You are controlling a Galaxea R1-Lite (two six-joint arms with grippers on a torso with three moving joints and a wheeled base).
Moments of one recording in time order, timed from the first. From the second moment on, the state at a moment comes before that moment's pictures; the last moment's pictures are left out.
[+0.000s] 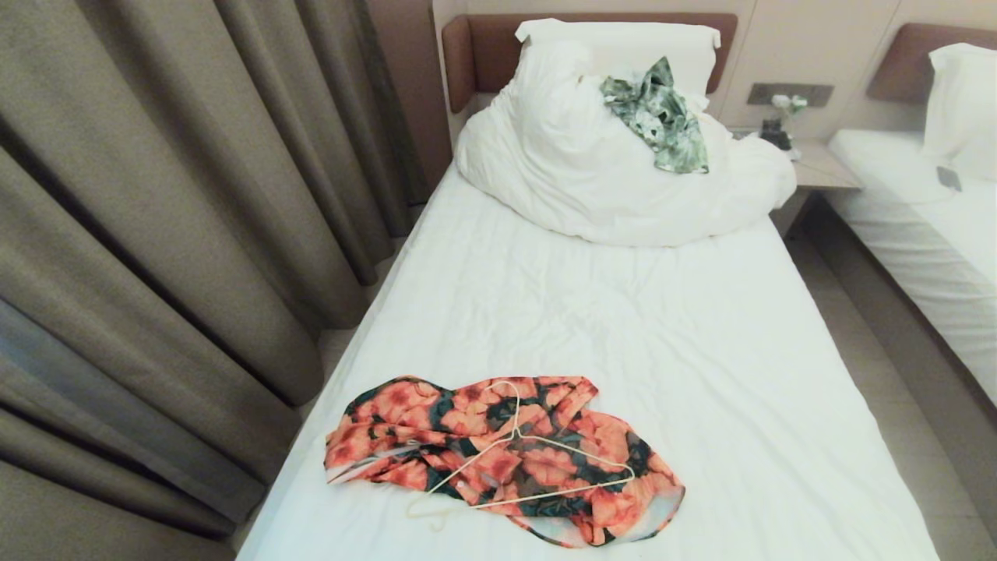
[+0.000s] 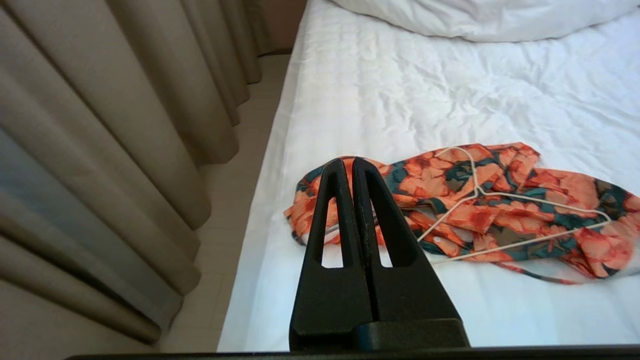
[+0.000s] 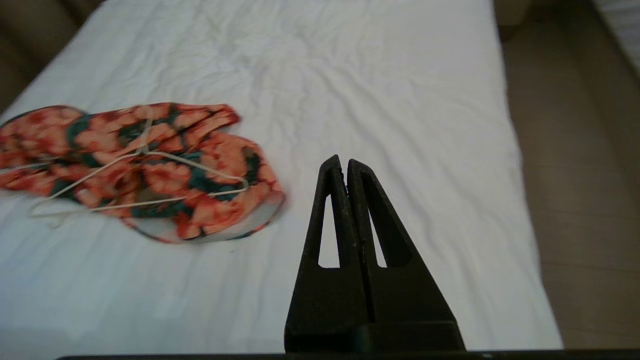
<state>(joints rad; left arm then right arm) -0.01 0.00 0.00 -0.10 -0.01 0.09 0.00 0.02 -0.04 0.02 0.06 0.03</state>
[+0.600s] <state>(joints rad) -0.01 0.00 0.00 -0.11 -0.01 0.07 0.00 0.00 0.00 0.00 0.00 -0.01</state>
